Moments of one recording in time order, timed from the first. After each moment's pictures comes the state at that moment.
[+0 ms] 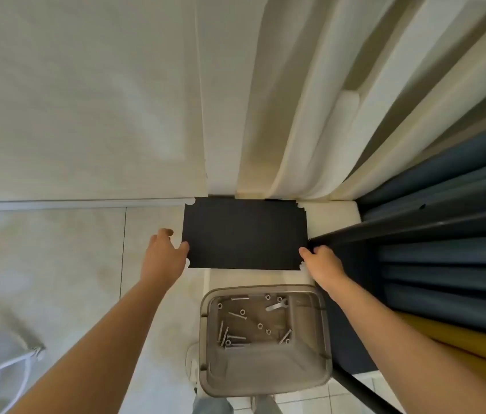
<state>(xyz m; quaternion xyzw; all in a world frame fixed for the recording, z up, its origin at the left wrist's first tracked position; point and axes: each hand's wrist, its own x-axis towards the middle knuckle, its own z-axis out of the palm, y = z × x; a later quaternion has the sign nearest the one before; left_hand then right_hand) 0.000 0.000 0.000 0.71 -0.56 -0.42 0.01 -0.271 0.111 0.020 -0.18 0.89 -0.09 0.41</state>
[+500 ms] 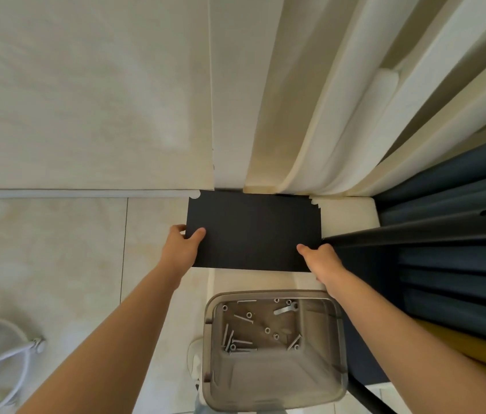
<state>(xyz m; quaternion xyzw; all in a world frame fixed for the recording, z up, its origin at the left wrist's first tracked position) -0.021 -0.006 -0.037 0.70 -0.39 -0.59 0.09 -0.263 0.091 -0.021 -0.09 0.88 -0.10 0.46</state>
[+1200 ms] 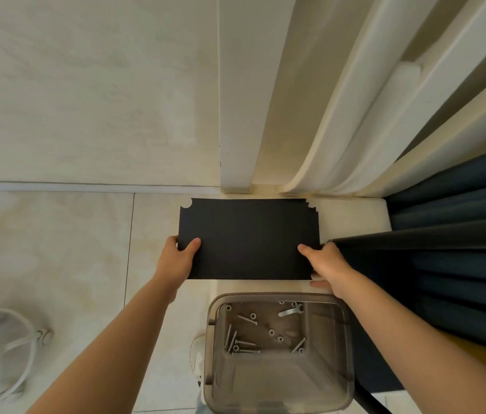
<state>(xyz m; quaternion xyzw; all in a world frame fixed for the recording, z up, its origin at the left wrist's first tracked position) -0.003 0.014 -0.049 0.72 -0.36 -0.59 0.08 -0.263 0.085 -0.024 -0.06 0.86 -0.10 0.49</state>
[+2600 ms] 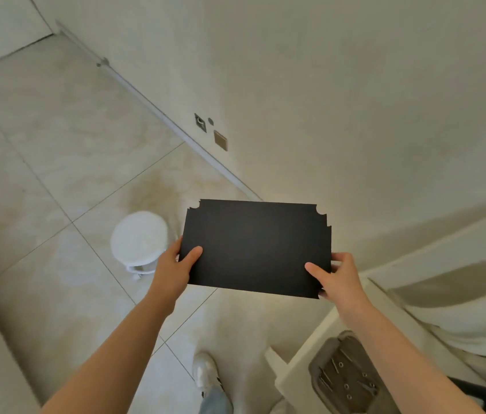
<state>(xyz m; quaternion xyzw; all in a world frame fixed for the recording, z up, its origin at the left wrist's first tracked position) 0.294 0.165 0.172 0.76 -0.17 -0.43 0.45 0.018 0.046 0.175 -0.43 0.68 -0.18 0.57</state>
